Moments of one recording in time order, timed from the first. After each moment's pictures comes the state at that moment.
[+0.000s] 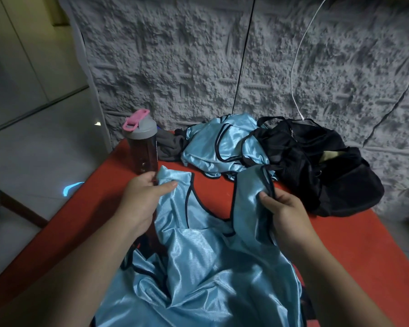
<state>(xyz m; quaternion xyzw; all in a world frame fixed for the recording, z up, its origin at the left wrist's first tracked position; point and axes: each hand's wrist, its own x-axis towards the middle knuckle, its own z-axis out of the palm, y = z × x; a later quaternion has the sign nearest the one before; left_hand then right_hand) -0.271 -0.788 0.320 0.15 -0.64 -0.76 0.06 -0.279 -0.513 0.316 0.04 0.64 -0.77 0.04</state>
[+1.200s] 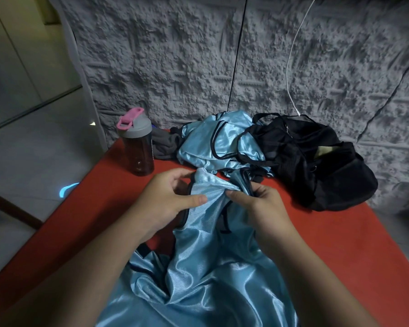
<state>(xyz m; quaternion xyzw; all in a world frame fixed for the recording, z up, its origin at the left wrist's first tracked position) -0.249 -0.753 0.348 -0.04 -0.74 -0.67 0.00 -0.254 -0.552 0.350 0.01 0.64 -0.77 0.06</state>
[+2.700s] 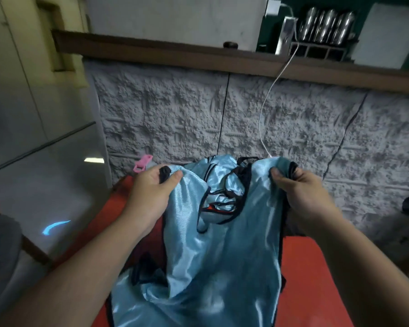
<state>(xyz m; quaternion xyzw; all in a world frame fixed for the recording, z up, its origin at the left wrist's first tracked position) -0.201 -0.766 0.466 -0.03 -0.69 -0.69 0.21 -0.199 -0.494 0.515 -0.01 0.69 -0.72 -0.06</state>
